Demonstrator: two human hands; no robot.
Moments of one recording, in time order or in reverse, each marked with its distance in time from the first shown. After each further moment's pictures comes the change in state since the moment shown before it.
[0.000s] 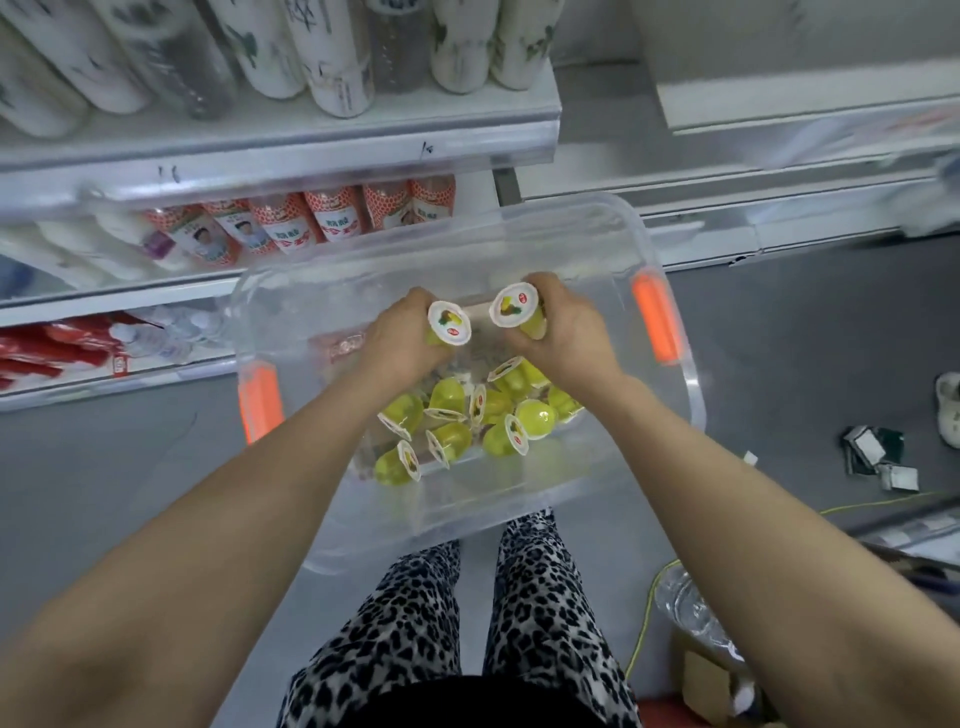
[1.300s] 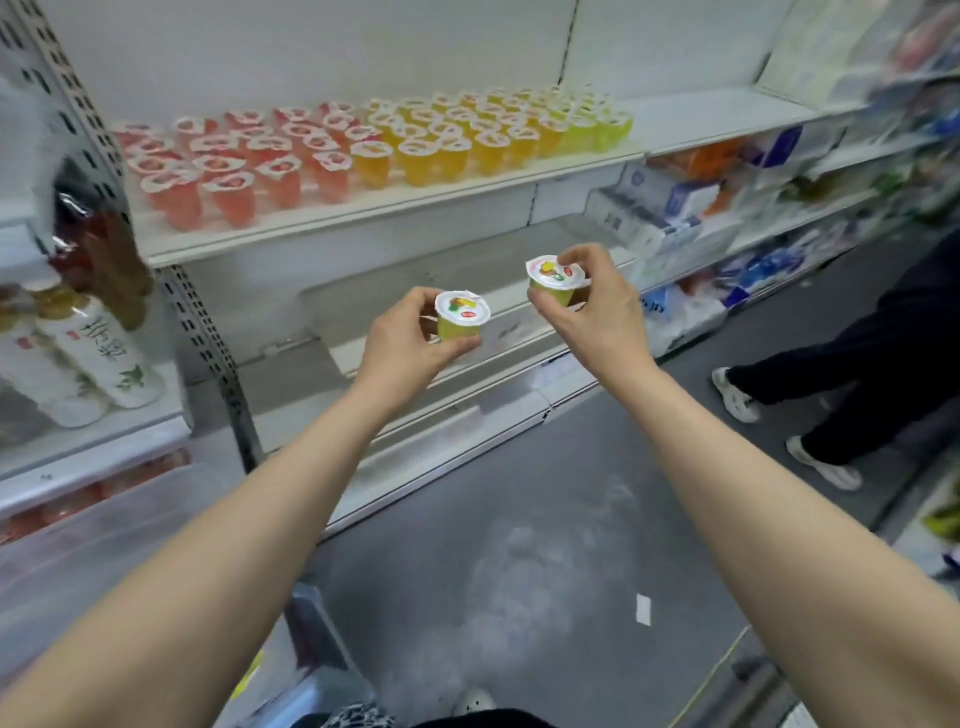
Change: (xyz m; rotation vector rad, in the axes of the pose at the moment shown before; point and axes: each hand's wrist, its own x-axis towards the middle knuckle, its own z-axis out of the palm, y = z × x) left_hand 0.030 0.492 0.094 -0.376 0.195 0.594; right_hand -0.054 0.246 -0.435 0.169 0.741 0.103
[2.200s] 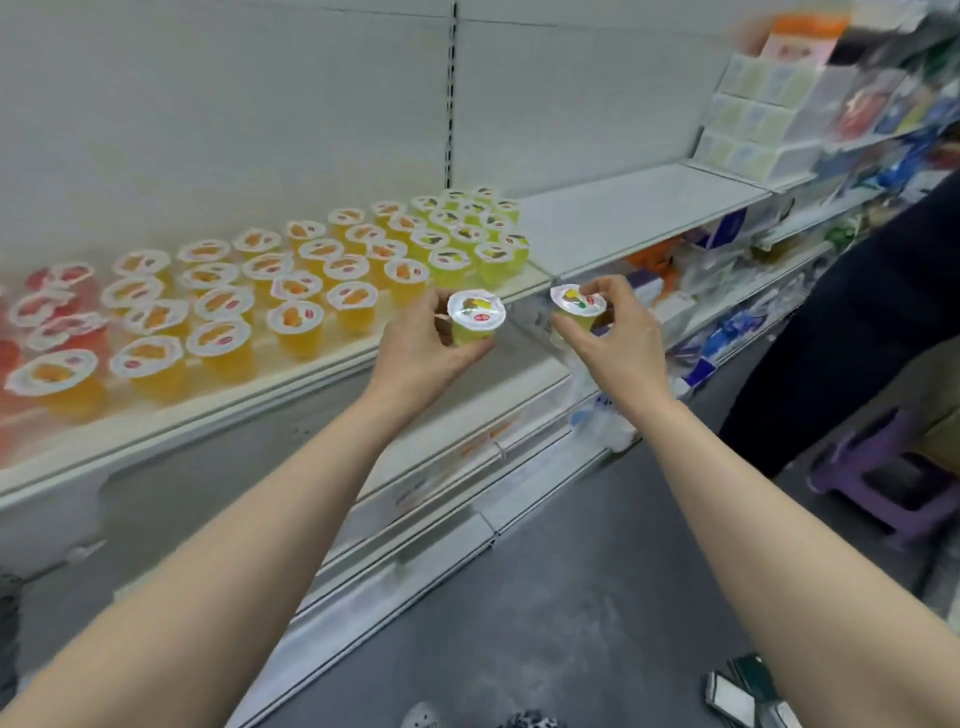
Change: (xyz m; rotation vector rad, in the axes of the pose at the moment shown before) left_hand 0.352 0.097 0.225 0.005 -0.019 0.160; right_hand 0.336 0.223 -0.069 0.013 0.120 0.075
